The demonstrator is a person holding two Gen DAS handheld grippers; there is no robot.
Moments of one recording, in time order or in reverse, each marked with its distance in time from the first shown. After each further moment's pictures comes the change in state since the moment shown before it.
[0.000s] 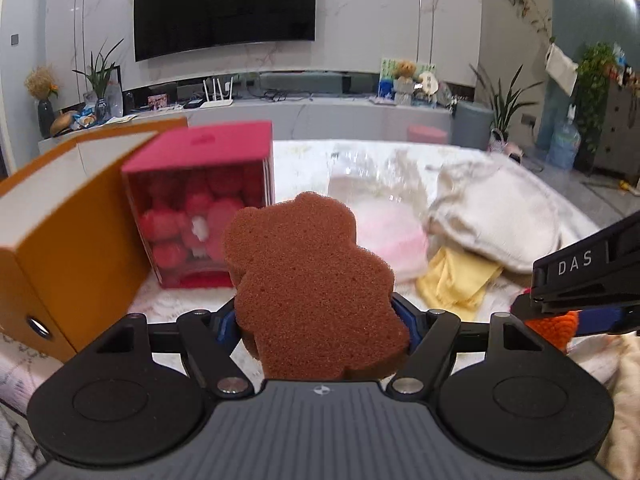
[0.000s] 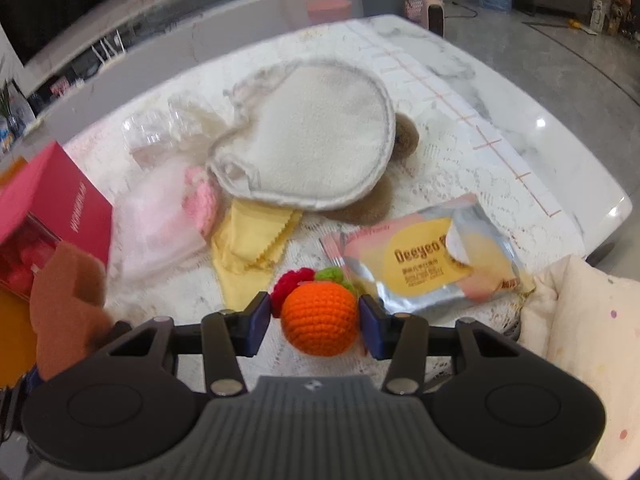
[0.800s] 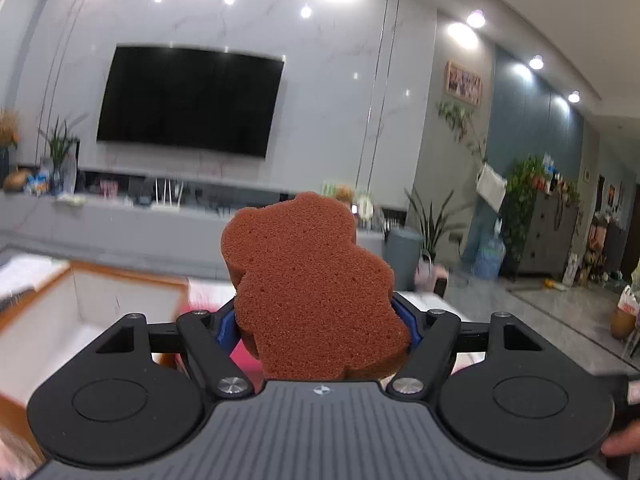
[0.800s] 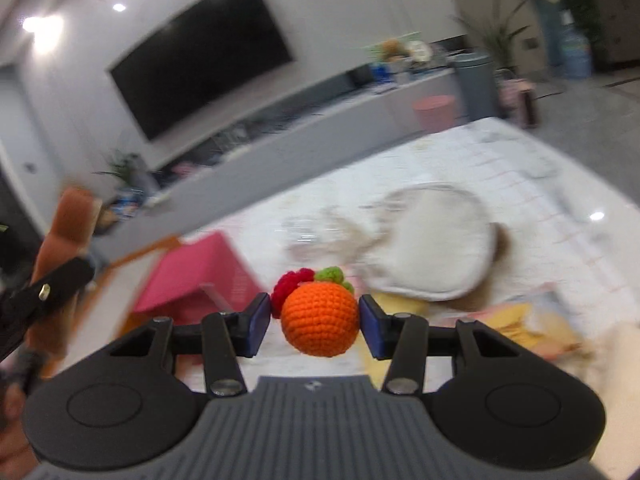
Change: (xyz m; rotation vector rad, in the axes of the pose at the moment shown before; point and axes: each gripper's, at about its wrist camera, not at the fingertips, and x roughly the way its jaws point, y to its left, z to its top) left arm -0.077 0.082 0.081 -0.047 -0.360 -0.243; right arm -0.087 0.009 -0.011 -0.043 -0.296 0.409
